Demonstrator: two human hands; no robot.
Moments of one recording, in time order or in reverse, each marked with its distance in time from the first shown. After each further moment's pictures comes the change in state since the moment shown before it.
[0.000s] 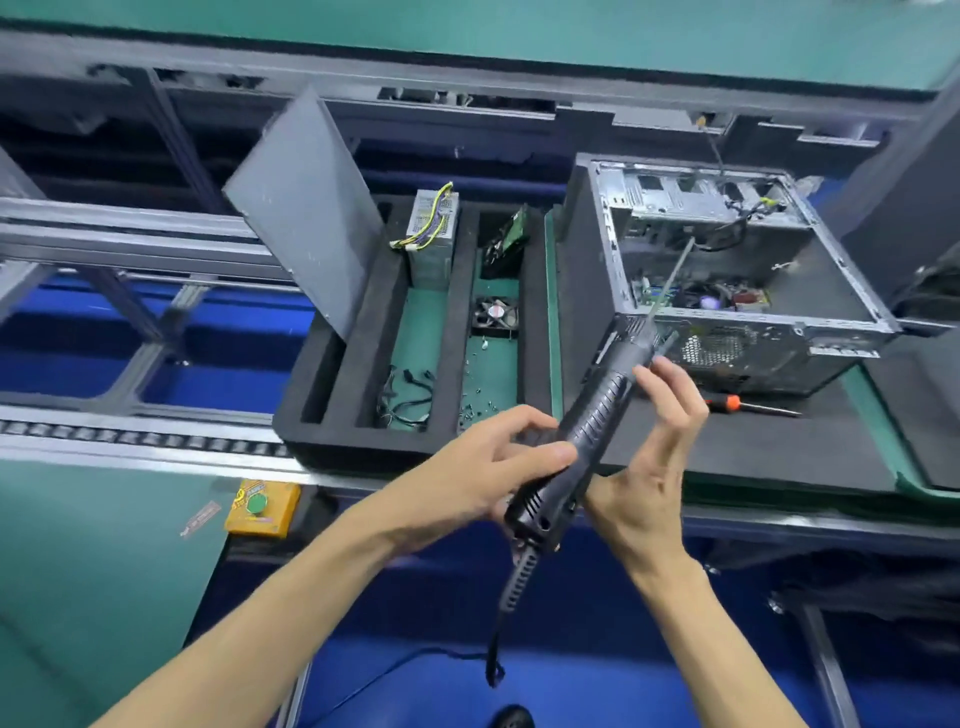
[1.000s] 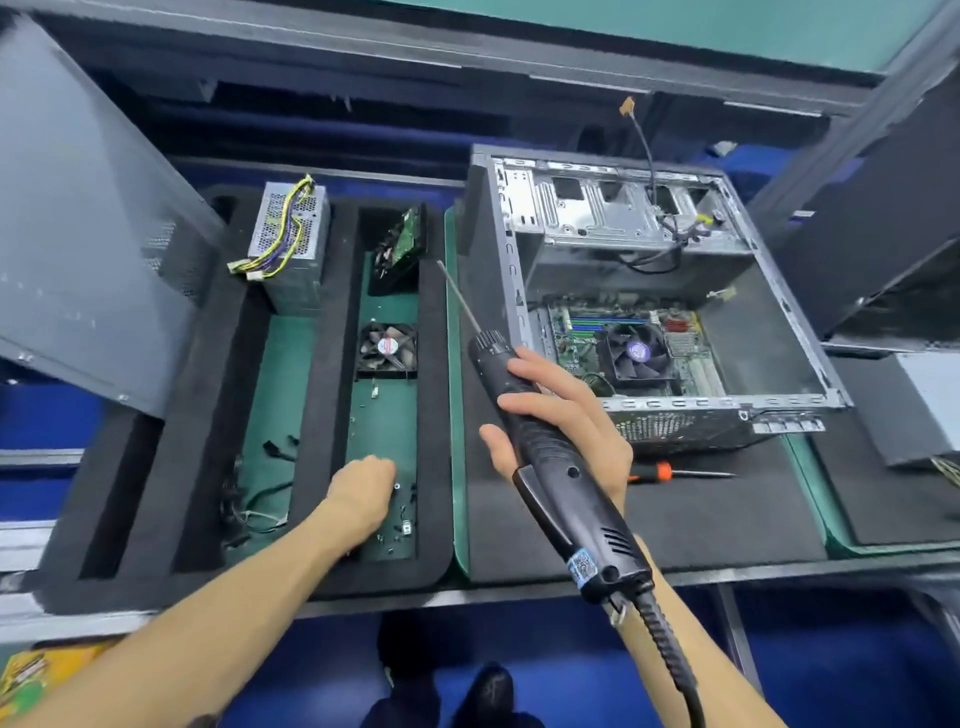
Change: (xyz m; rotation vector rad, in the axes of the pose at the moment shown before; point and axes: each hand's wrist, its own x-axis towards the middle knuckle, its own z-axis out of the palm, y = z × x) left_hand 0.246 -0.124 -0.131 1.546 0.150 -0.560; right_hand 0.138 0.109 0.023 0.251 -0.090 -0.048
